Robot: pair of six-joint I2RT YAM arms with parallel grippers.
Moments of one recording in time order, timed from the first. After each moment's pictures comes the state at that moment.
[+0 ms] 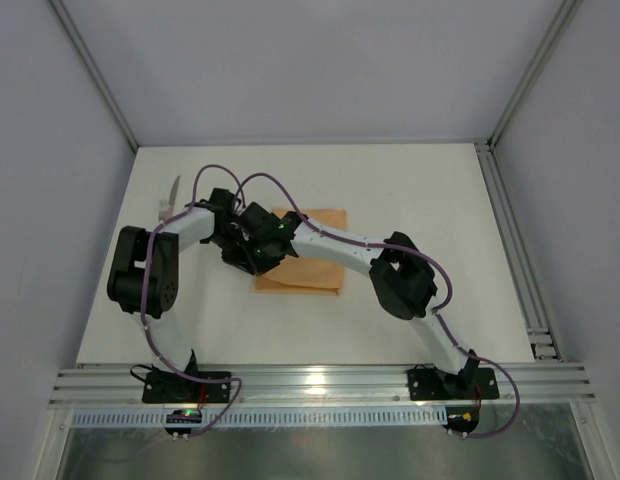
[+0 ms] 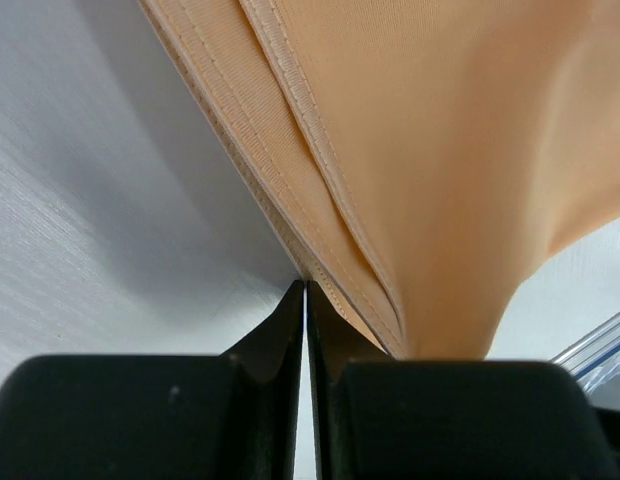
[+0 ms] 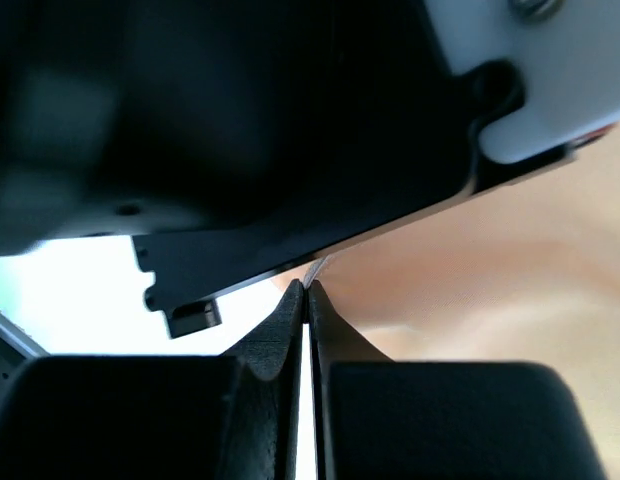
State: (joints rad) left arm -0.21 1.84 1.13 -0.66 0.43 0.12; right arm 0.99 2.23 1.90 -0.67 -0.05 0.37
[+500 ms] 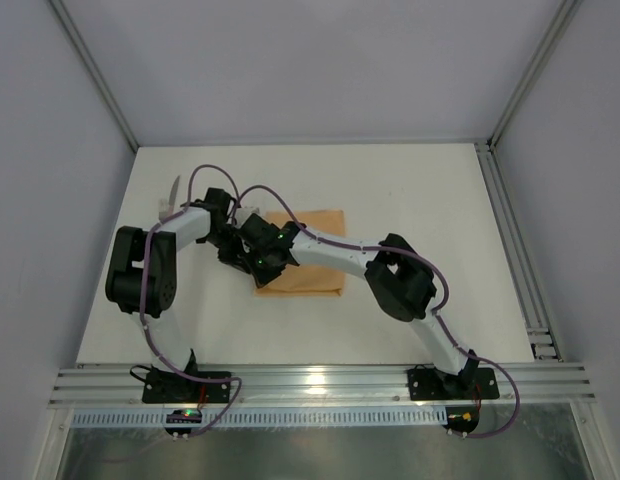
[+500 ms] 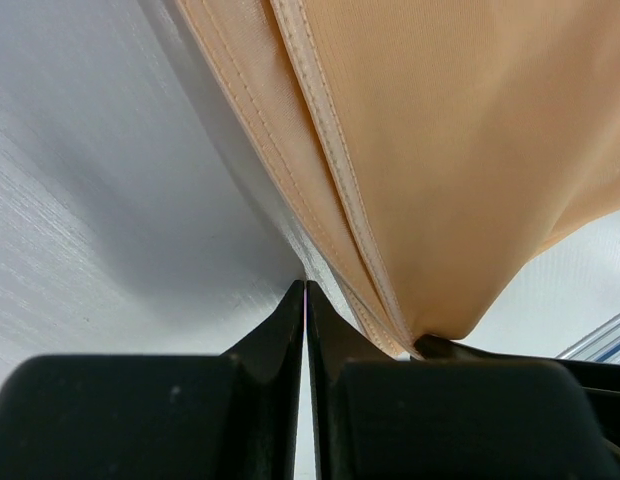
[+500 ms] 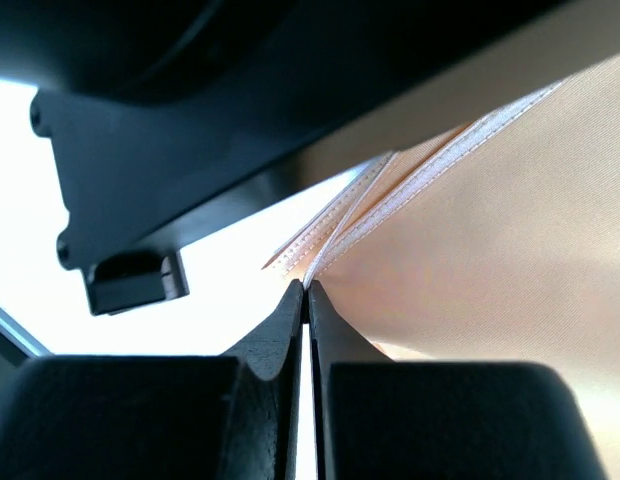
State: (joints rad) left arm -0.17 1.84 1.13 -0.67 0.44 0.12; right arm 1.01 2.23 1.79 -0.60 -0.11 0.34
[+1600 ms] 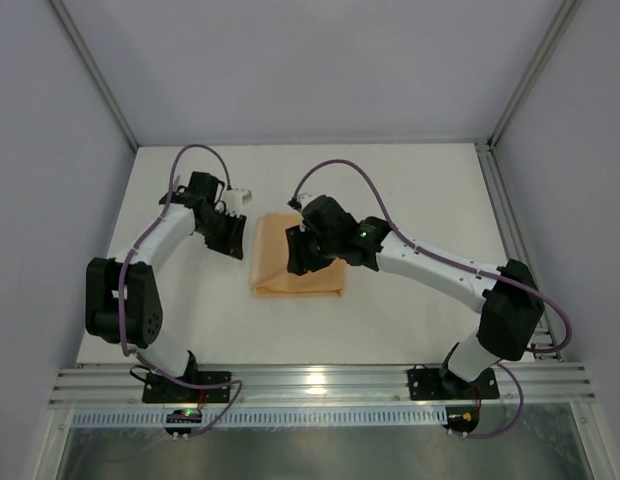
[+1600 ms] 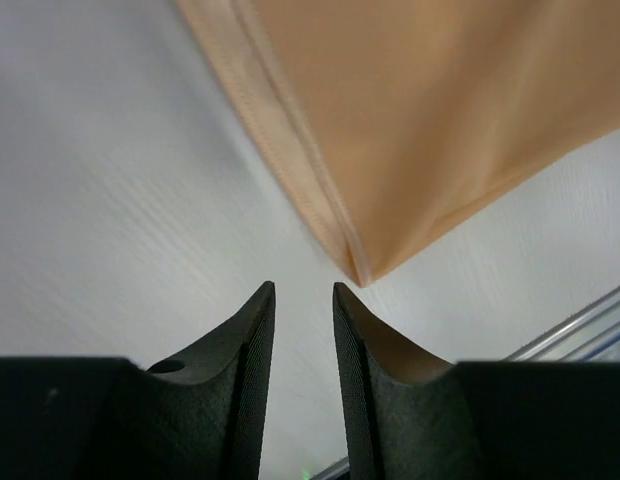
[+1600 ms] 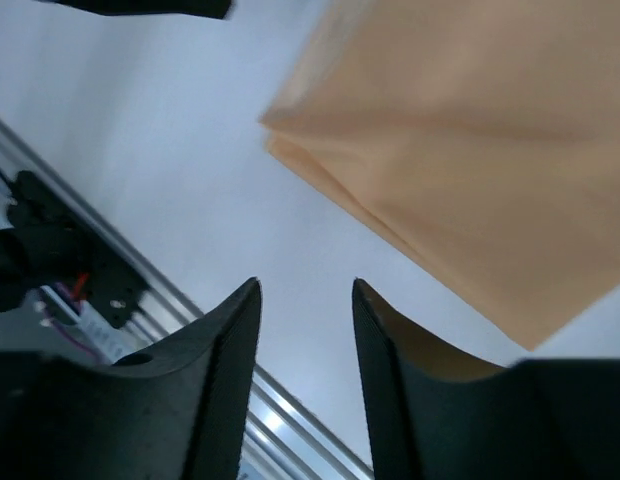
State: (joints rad) left arm -0.14 1.61 1.20 -0.83 0.37 0.19; right arm 0.92 1.60 1.37 -0.54 -0.09 0.45
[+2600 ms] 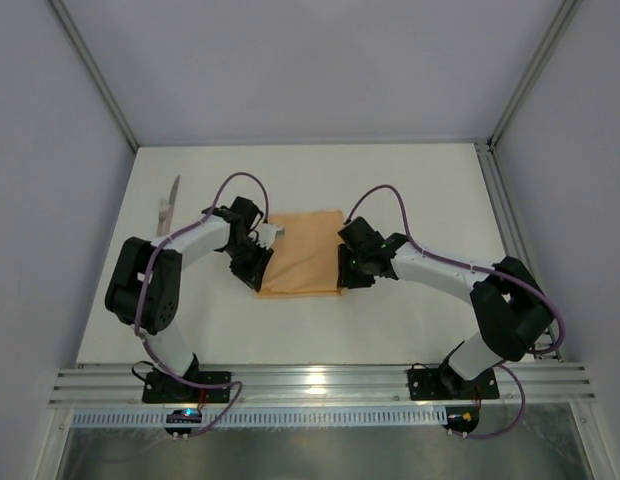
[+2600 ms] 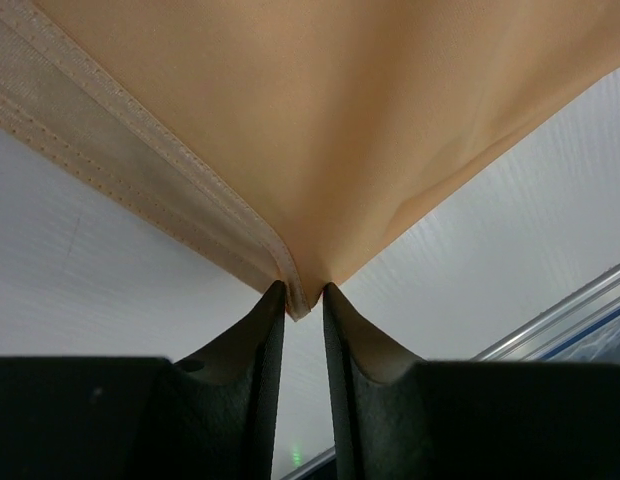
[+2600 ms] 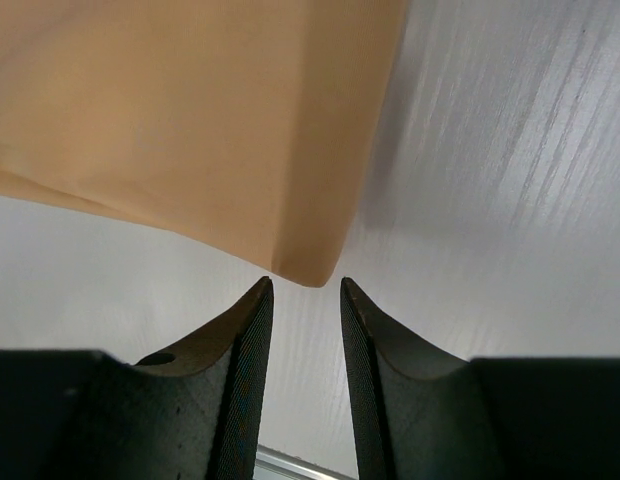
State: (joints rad) left arm -0.37 1.72 1.10 -0.82 0.33 0.19; right arm 0.71 1.55 0.94 -0.48 -0.01 0.67
